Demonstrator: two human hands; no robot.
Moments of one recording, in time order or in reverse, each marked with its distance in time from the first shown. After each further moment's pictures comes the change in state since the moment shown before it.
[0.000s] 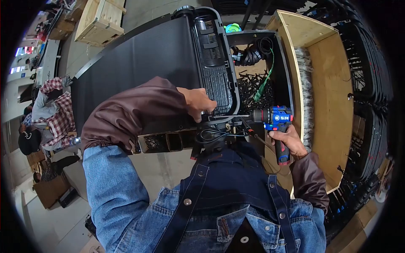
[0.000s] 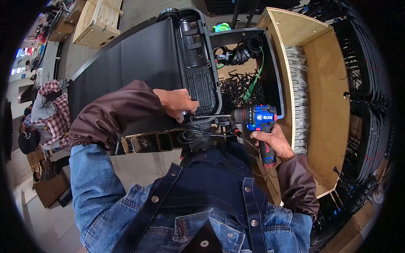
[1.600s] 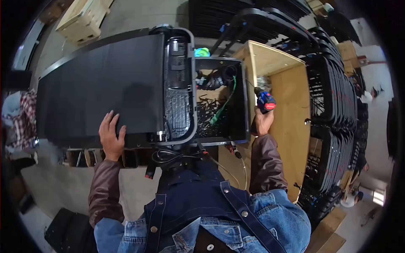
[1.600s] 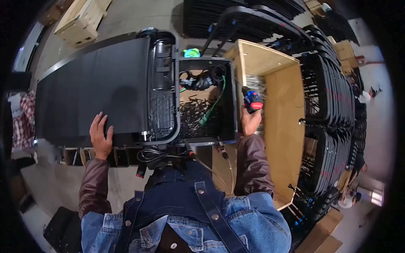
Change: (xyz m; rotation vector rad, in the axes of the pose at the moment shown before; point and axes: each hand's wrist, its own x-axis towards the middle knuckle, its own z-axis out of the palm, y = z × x) left_hand -0.093 0.053 0.147 0.141 1.403 -1.081; right_hand 0.149 -0.012 -0.126 -0.498 1.082 -0.670
